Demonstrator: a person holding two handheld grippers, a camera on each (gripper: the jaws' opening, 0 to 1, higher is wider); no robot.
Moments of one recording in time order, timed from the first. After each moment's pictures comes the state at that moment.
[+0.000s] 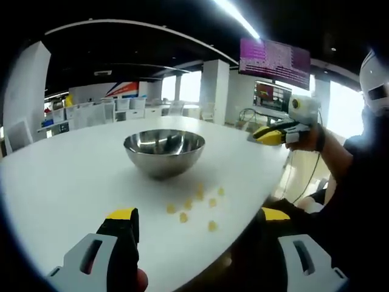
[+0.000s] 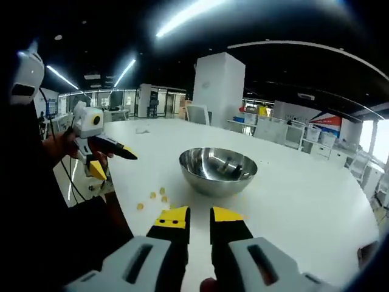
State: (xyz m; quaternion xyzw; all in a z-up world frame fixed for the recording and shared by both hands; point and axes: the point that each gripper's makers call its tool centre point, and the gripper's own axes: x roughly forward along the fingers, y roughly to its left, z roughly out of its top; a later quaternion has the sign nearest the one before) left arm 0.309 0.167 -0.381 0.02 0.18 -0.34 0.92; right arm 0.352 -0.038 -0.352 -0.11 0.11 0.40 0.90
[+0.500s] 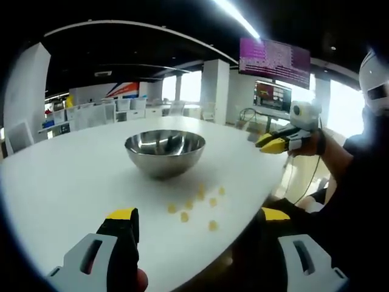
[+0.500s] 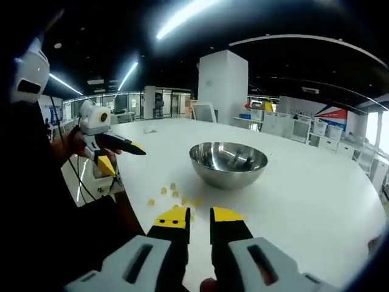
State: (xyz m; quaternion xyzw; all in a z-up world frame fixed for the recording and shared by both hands) left arm 0.307 0.171 -0.379 0.02 0.18 -0.34 0.92; right arm 0.341 -0.022 -0.366 -0.10 0.13 0.44 0.89
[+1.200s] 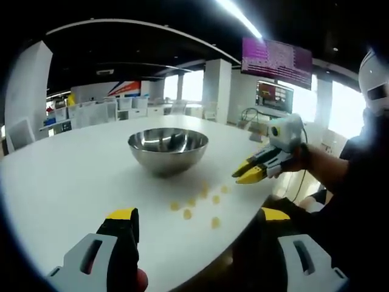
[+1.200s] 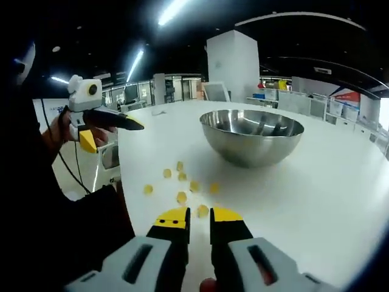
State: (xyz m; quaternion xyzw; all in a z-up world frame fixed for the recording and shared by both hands) left arm 0.307 0.176 -0.382 0.02 0.18 -0.33 0.93; right arm 0.362 0.035 -0.439 -0.09 0.20 0.47 0.86
